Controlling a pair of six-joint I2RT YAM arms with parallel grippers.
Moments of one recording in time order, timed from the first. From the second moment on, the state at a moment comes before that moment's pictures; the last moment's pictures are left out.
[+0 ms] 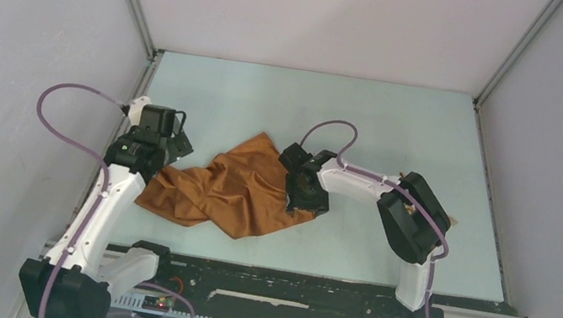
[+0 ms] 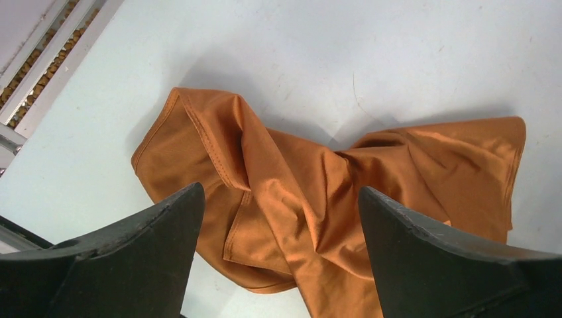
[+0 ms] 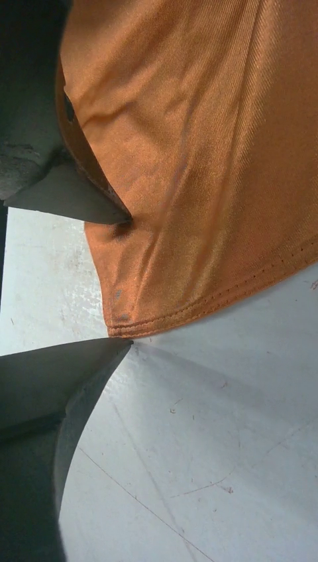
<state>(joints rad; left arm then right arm) -0.09 0.99 0.94 -0.80 -0.41 -0.63 0.85 1.94 1.32 -0.77 0.12 0.67</state>
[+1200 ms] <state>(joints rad) -0.65 0.95 0.68 -0.75 -0.16 -0.77 0.33 1.50 0.94 -0.54 -0.05 0.74</state>
